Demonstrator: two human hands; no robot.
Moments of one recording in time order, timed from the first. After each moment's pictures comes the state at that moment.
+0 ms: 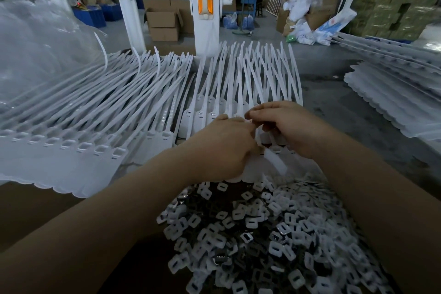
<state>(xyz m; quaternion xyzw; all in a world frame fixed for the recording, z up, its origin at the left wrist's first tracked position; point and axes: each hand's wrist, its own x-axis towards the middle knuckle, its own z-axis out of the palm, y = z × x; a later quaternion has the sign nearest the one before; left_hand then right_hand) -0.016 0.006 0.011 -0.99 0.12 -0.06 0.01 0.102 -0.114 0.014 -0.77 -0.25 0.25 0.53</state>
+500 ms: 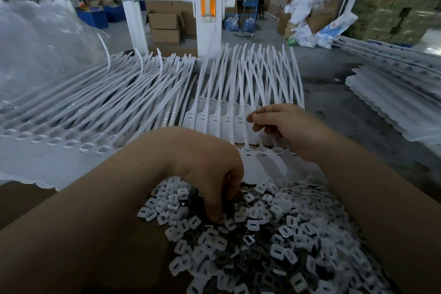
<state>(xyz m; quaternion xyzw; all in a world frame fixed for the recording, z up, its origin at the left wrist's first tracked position) -0.036 0.013 0.042 -0.94 0.07 0.31 -0.12 0.099 -0.114 0.014 -0.78 -0.25 0.24 0.52</state>
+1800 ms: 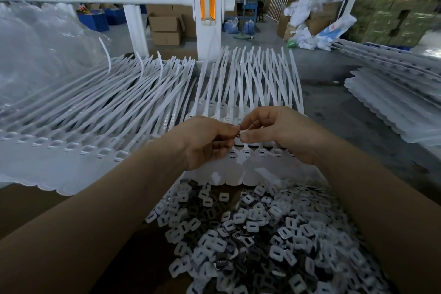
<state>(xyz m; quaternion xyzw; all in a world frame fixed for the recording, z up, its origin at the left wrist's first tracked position) -0.026 0.027 0.021 -0.62 -0.26 0.00 -0.74 0.090 -0.116 0.016 -0.74 -0.38 0.27 0.48</state>
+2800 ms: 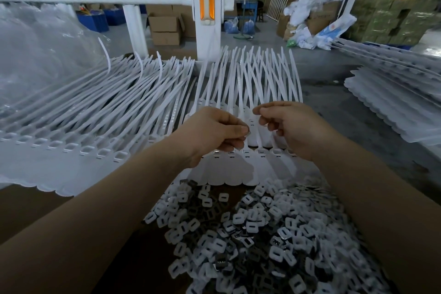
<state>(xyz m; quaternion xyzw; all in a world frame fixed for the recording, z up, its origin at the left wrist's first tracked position) -0.021 0.025 0.018 -0.77 -0.16 -0.07 -0.61 0.106 -0.115 0.012 -0.76 -0.23 0.21 0.57</state>
